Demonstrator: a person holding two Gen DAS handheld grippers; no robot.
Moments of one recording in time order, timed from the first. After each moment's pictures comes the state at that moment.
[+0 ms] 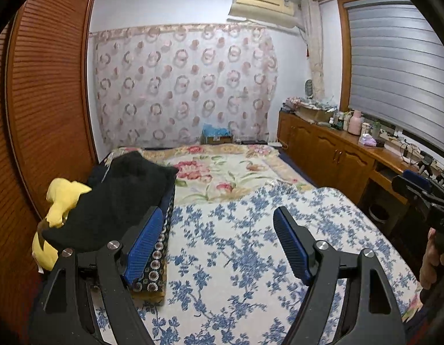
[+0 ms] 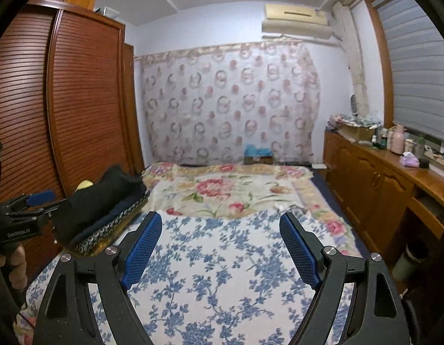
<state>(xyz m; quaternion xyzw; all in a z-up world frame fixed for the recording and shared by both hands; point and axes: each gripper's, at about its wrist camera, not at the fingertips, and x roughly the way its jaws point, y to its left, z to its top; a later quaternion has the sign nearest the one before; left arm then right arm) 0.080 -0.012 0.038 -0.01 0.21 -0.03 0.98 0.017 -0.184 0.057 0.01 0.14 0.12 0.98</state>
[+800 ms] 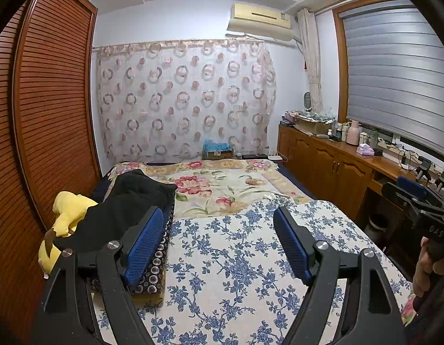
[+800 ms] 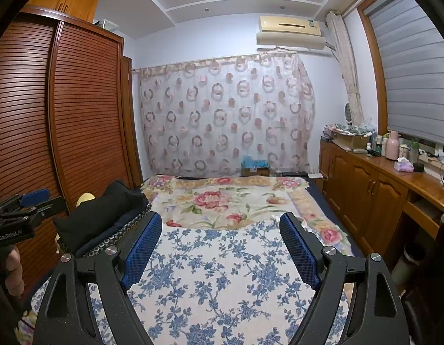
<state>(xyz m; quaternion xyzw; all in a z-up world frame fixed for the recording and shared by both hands) 0.051 -0.025 0.058 0.00 0.18 -0.03 0.98 0.012 -0.190 0.047 0.02 0.12 0.11 0.99</state>
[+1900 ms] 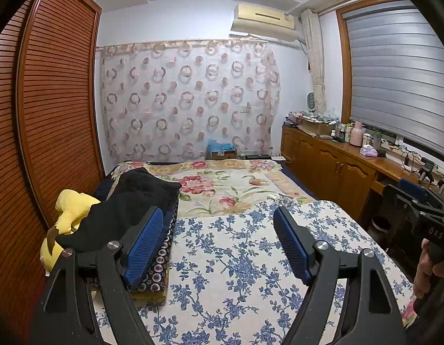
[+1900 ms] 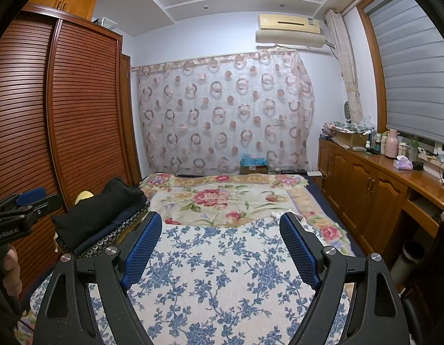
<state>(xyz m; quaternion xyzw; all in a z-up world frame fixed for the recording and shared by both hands) 0.048 -0.022 0.058 -0.01 0.18 -0.02 0.98 0.020 -0.209 0.047 0.01 0.13 0.12 0.98</state>
